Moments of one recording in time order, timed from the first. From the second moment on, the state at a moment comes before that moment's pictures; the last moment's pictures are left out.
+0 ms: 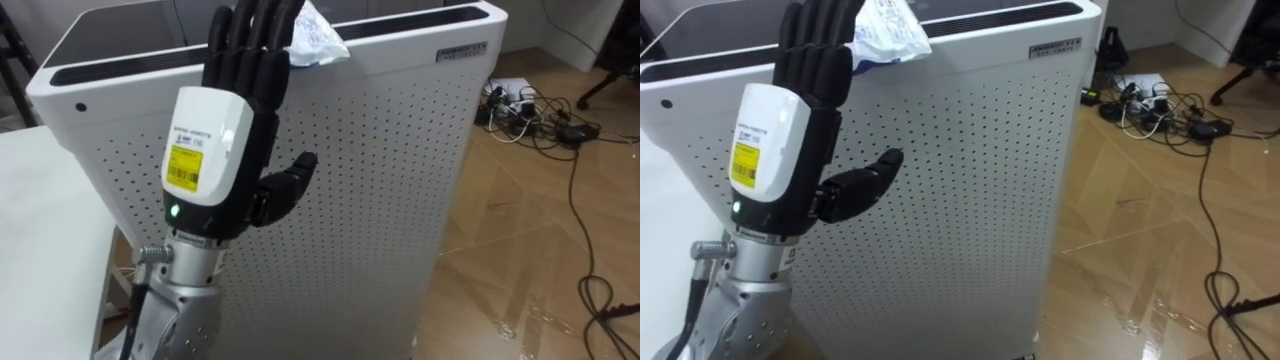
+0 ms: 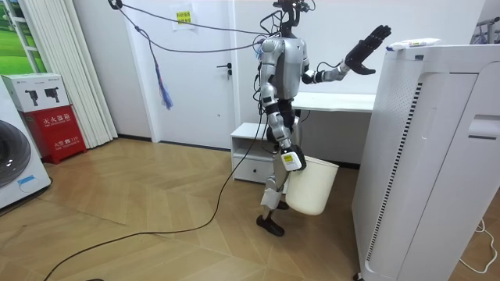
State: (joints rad) left arm -0.25 0.39 -0.28 -0.06 0.86 -0.21 0.60; right arm 0.01 -0.27 0.20 1.08 0.23 -0.07 0.13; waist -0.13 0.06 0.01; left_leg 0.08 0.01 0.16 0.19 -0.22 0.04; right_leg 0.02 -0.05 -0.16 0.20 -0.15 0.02
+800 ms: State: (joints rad) left arm -0.33 0.42 -0.28 0.12 0.86 -0.17 0.51; right arm 0.00 -0.29 0.20 1.08 0.19 -0.06 0.13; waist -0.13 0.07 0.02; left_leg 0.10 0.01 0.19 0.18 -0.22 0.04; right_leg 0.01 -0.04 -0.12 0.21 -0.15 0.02
